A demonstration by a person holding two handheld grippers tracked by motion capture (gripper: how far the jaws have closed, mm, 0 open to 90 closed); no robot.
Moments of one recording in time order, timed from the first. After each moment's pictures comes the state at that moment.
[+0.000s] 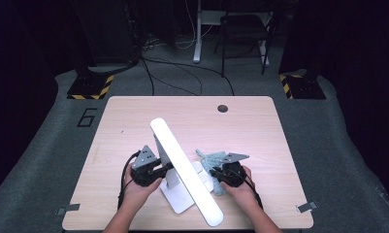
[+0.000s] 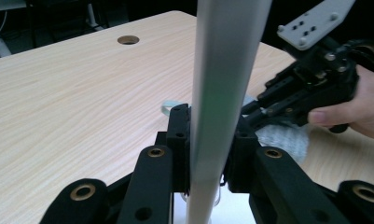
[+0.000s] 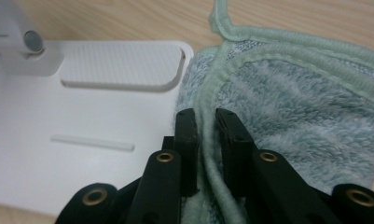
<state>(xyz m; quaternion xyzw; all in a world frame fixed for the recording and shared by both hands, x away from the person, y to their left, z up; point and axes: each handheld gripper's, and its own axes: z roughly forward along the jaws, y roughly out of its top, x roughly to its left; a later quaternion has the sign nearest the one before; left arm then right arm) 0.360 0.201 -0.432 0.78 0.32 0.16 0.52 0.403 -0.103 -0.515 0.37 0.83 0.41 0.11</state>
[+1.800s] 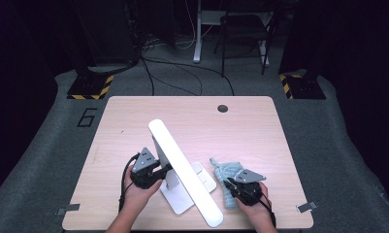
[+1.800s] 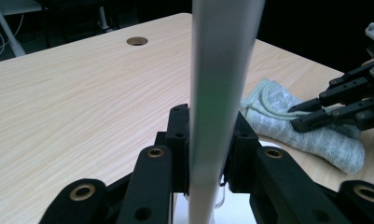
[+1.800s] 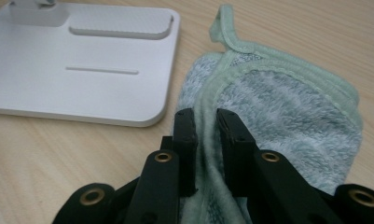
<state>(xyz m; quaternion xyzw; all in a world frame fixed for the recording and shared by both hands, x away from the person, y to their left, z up) 0.352 0.199 -0.435 0.77 0.33 0.19 0.52 0.341 -0.143 -0.509 0.37 0.82 0.40 0.19</state>
